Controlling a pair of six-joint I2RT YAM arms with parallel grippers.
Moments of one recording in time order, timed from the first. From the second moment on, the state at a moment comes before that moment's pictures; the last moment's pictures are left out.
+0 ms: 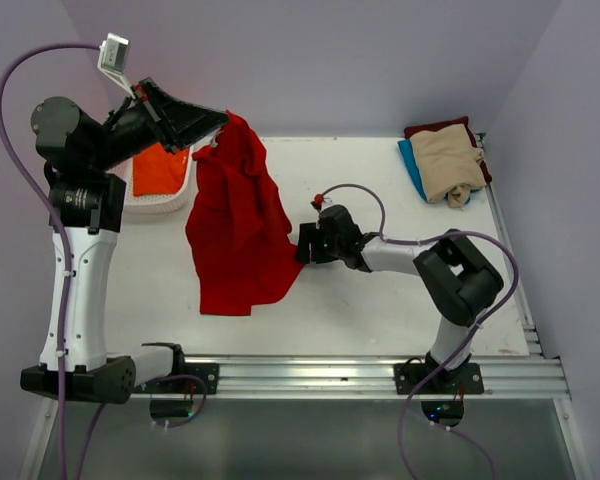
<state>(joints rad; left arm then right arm) -0.04 1.23 1.67 -0.10 0.96 -0.89 0.69 1.81 0.95 0.11 -0.08 0.52</state>
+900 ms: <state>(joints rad) -0.04 1.20 1.64 -0.14 0.96 -0.88 0.70 1.82 0.91 0.19 0.15 0.63</state>
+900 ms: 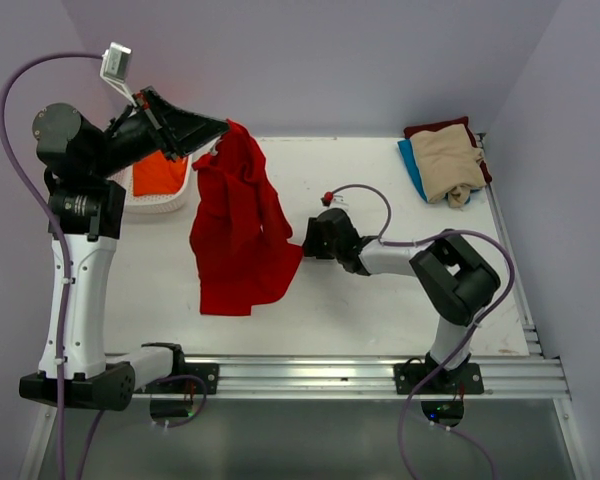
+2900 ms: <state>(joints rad) -0.04 1.05 1.31 -0.52 0.48 -0.53 0.52 1.24 1.29 -0.38 0.27 0.48</state>
